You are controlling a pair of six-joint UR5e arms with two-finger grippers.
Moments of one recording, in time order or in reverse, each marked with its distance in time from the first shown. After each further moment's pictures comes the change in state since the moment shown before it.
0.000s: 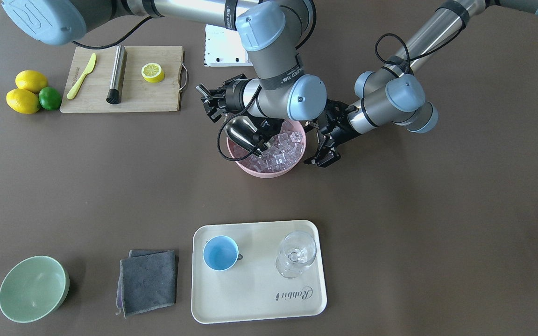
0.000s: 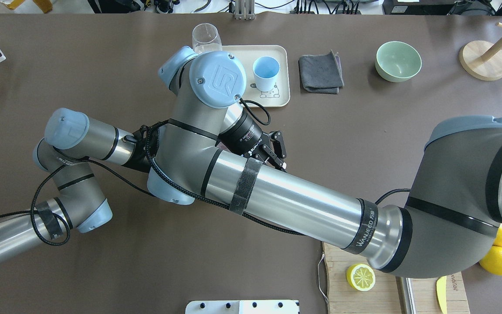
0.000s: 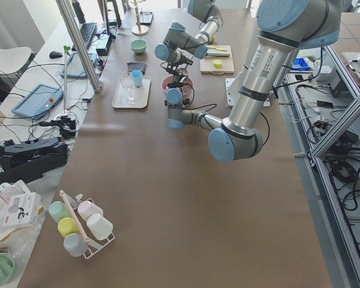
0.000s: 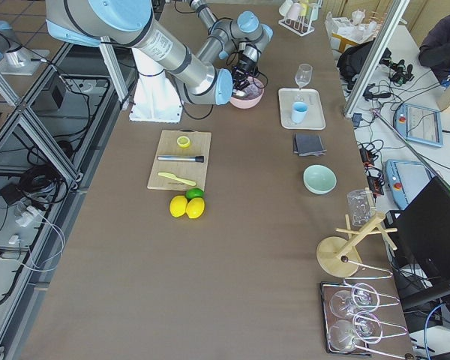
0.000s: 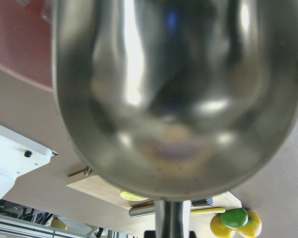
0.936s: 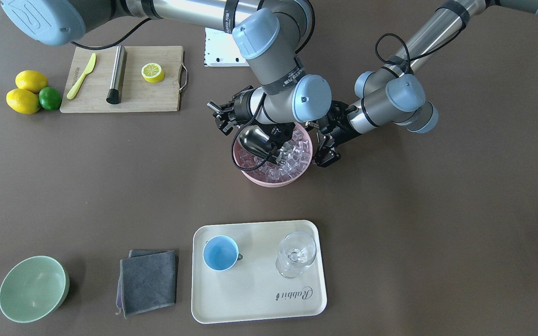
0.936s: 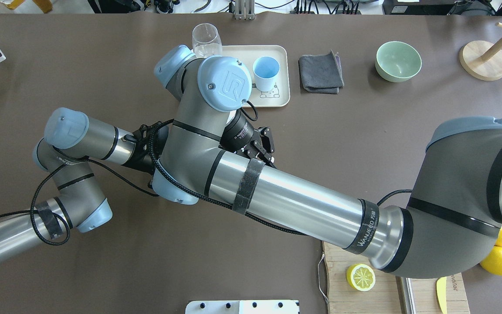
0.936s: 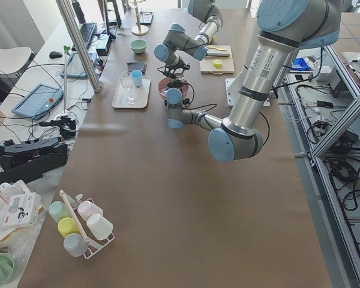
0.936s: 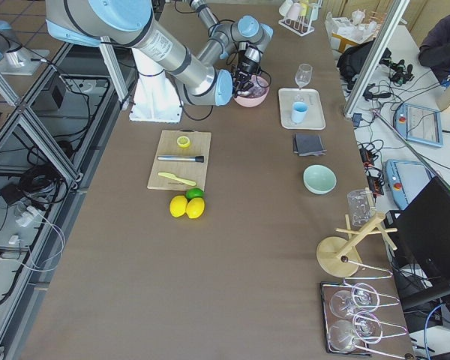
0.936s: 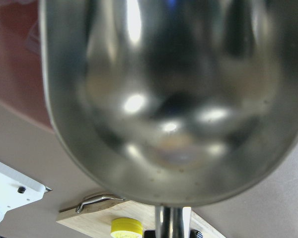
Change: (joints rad) left arm -0.001 0.000 -0.001 0.000 -0.001 -0.001; right arm 0.000 -0.009 -0.015 0.171 -0.012 0.007
